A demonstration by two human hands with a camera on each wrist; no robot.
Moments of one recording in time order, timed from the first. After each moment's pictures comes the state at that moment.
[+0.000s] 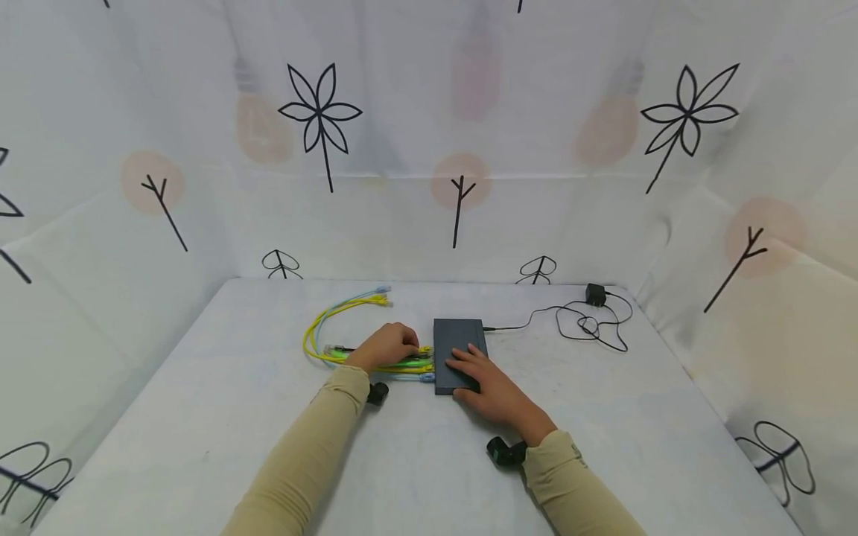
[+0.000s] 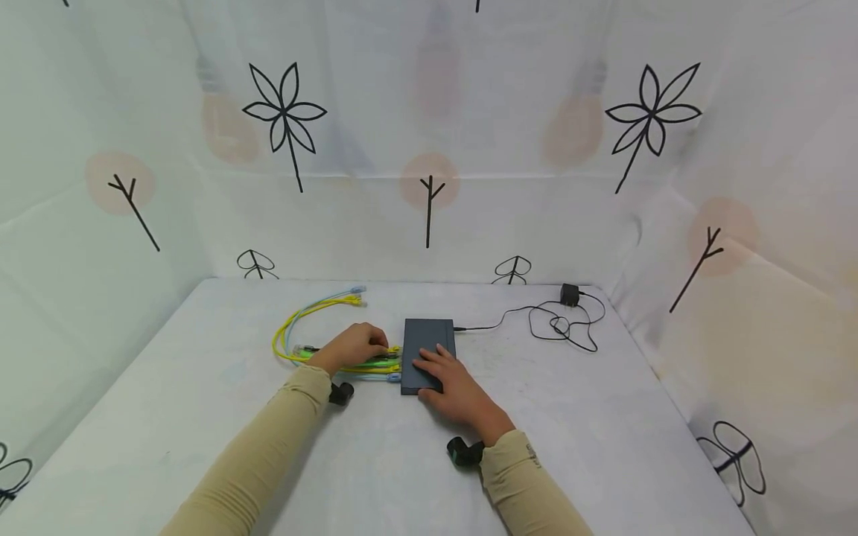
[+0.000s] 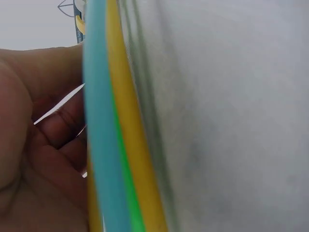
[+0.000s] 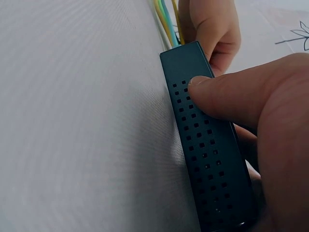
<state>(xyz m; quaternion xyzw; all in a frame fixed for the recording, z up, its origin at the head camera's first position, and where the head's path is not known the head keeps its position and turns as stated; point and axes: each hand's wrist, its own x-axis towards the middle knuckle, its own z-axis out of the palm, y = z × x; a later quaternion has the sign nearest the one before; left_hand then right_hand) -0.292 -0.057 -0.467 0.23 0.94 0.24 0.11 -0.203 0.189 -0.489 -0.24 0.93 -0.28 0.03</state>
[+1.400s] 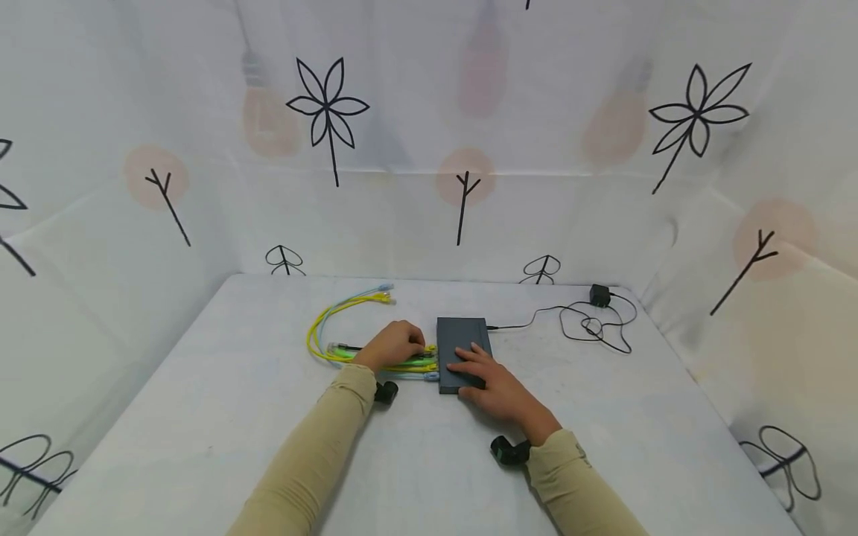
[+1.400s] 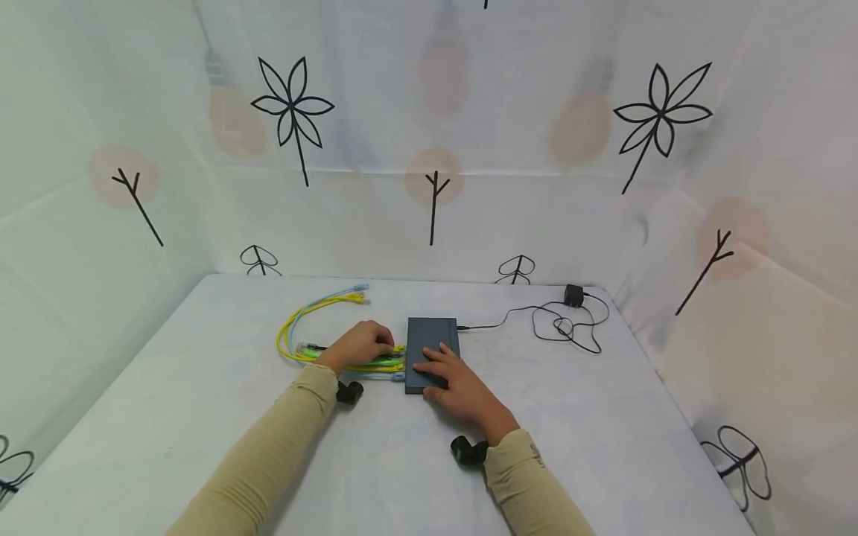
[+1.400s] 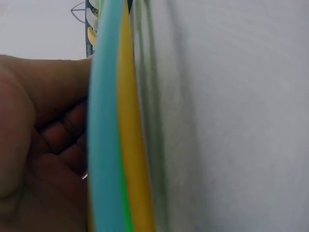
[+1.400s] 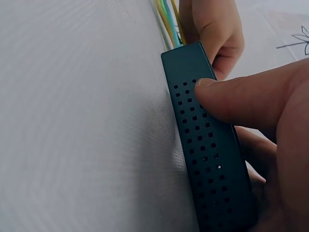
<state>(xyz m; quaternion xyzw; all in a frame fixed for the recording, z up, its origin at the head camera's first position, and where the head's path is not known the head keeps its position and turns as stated) -0.289 -0.054 -0.474 0.24 0.92 0.28 0.10 -0.204 0.193 -0.491 -0.24 0.92 -0.30 0.04</state>
